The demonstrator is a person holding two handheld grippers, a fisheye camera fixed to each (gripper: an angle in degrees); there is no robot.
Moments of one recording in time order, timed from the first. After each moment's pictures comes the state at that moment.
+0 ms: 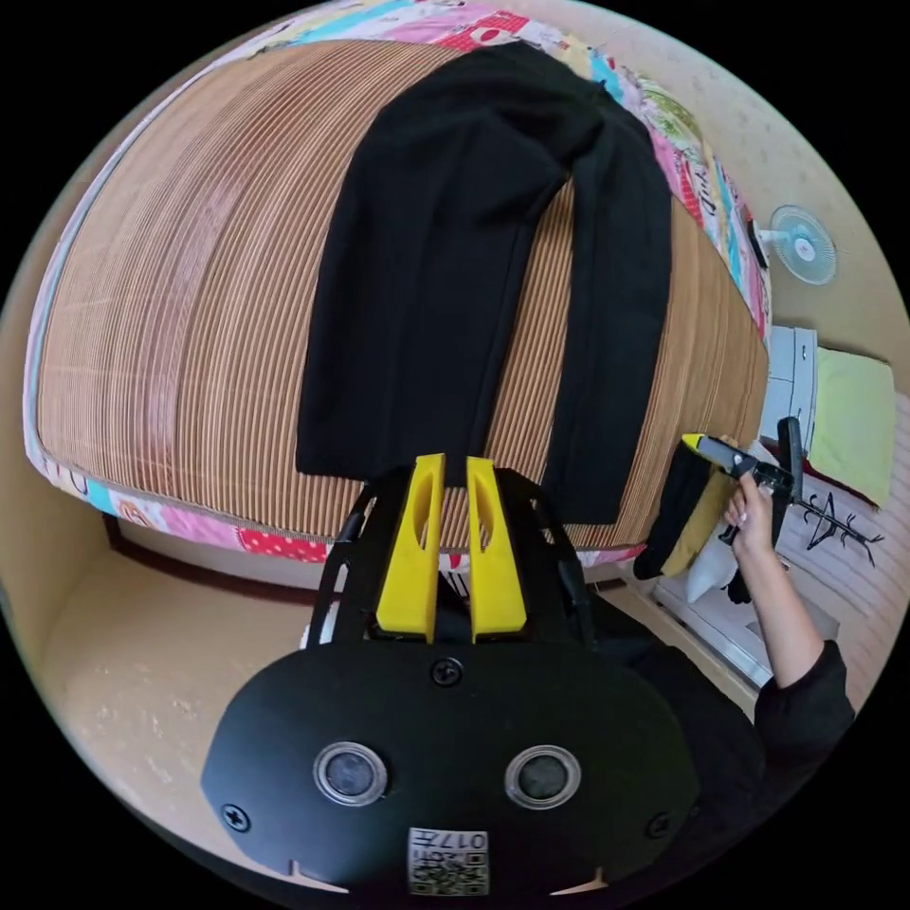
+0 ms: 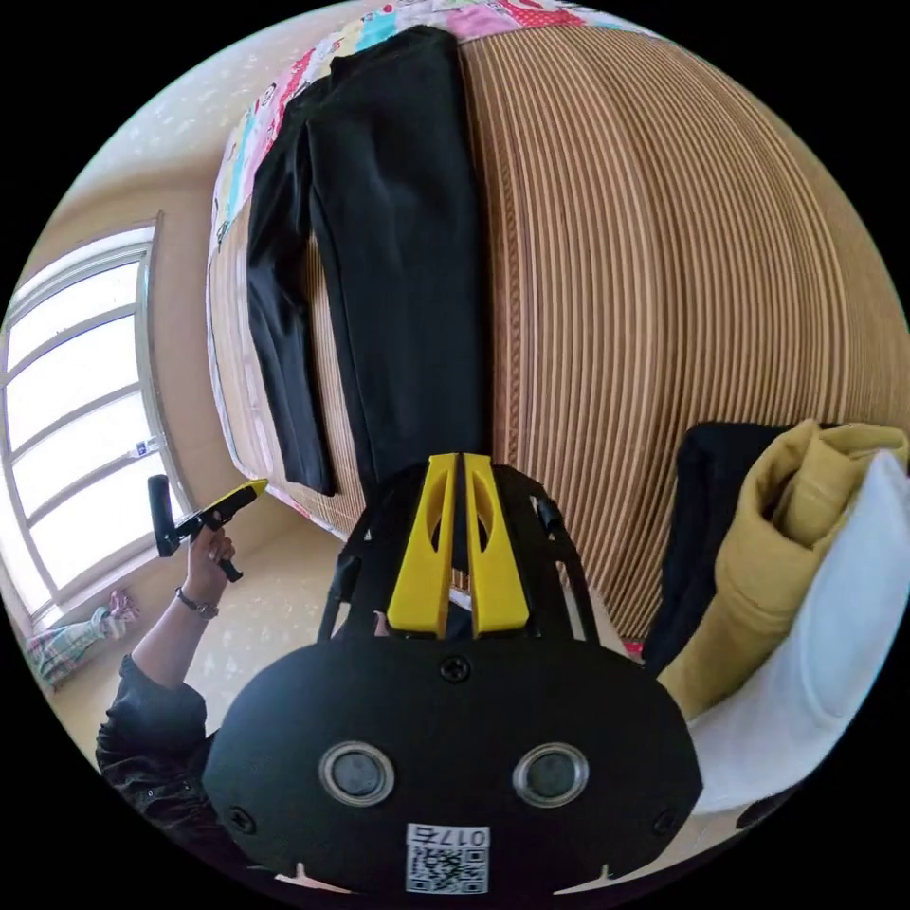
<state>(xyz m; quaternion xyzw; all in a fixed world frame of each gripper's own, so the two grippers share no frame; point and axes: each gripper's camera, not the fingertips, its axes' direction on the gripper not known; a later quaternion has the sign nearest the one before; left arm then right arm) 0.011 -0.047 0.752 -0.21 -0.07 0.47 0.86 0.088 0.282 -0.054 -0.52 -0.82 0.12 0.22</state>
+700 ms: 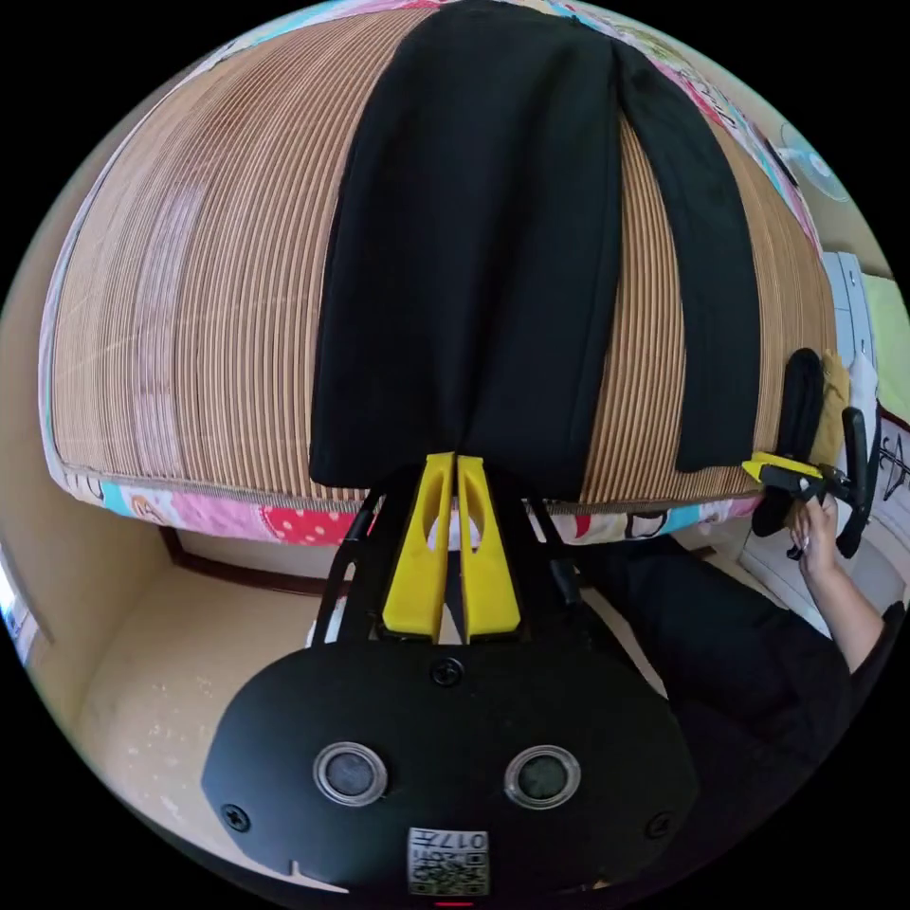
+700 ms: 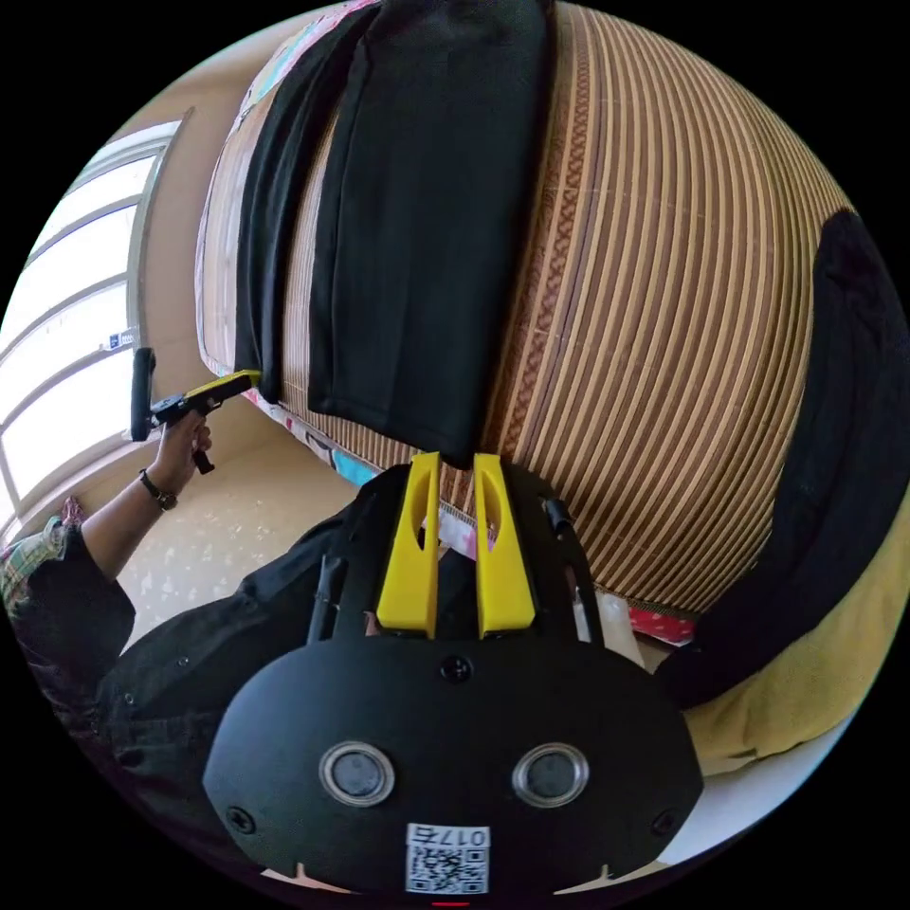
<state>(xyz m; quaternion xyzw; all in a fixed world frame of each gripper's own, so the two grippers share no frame) 0.011 -0.083 0.772 -0.18 -0.16 0.53 0.81 0.238 0.347 -0.053 -0.48 -0.85 0.03 0.21</state>
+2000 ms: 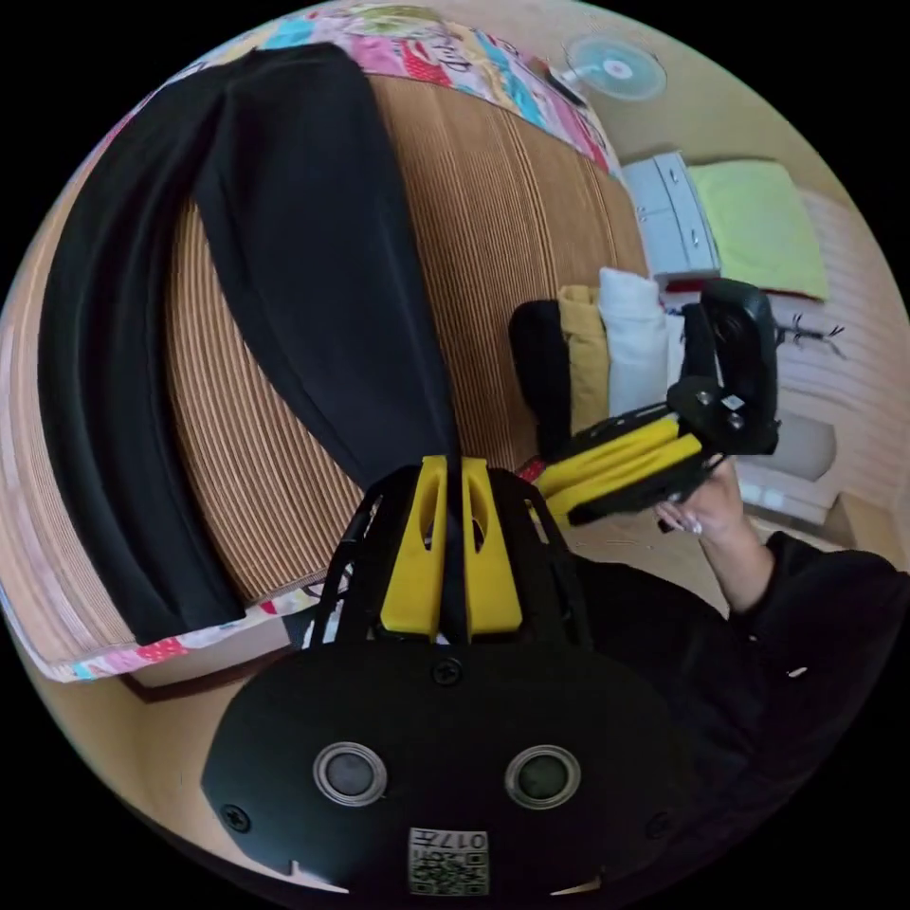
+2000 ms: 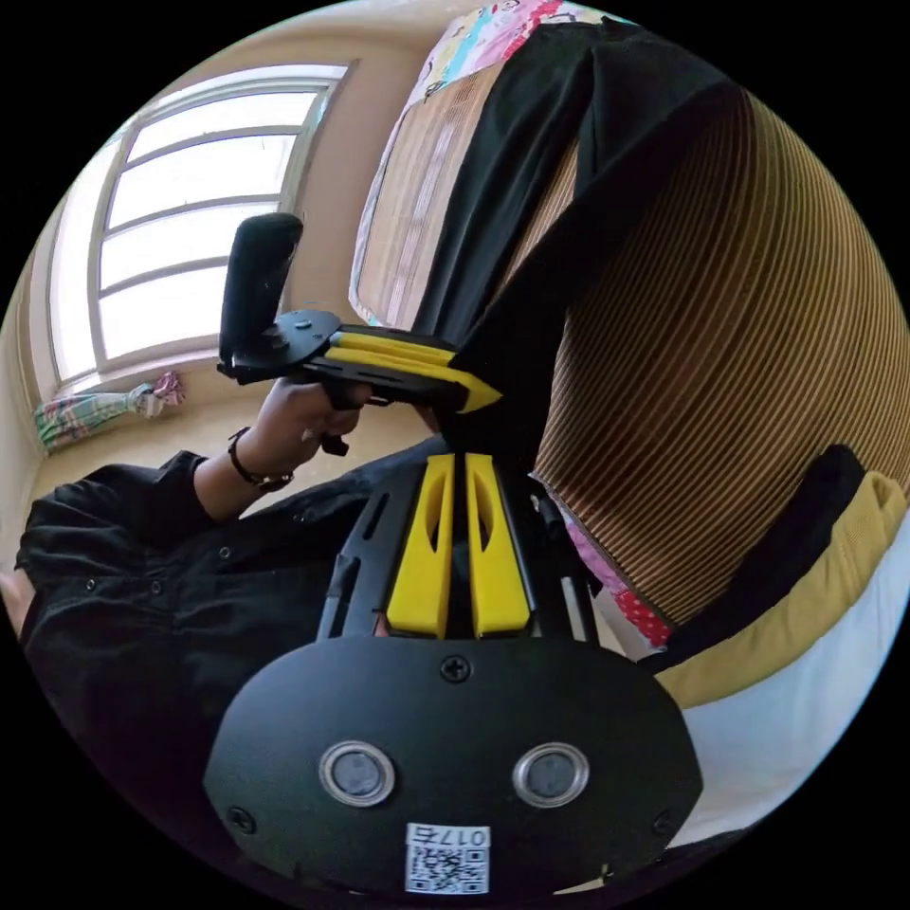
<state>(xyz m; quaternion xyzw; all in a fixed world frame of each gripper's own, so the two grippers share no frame) 0.154 0.054 0.656 -0.32 0.02 0.62 0.72 0.507 0.361 0.025 -0.33 -0.94 0.00 0.10</state>
